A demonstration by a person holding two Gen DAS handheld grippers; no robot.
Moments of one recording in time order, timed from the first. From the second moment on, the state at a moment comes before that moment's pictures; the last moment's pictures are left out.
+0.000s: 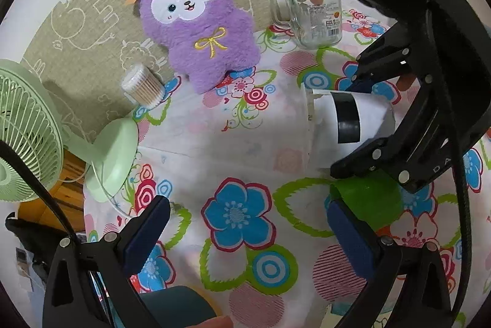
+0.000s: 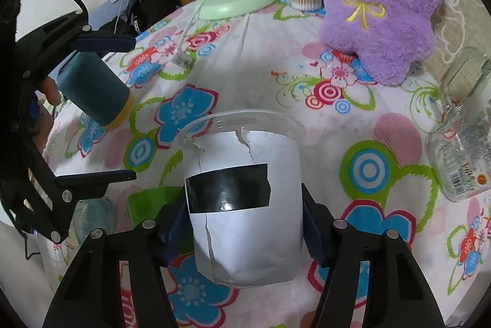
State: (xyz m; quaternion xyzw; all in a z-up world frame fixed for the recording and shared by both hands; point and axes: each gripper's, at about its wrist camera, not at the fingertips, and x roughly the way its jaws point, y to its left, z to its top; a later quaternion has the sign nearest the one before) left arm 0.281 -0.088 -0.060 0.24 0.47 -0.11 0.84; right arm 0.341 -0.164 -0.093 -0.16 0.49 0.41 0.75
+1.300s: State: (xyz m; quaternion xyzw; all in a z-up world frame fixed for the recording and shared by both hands) left arm -0.017 0.003 -0.053 0.17 0.43 -0.14 0.88; right arm 0.018 -0.091 -0.094 -0.09 0.49 0.31 0.81
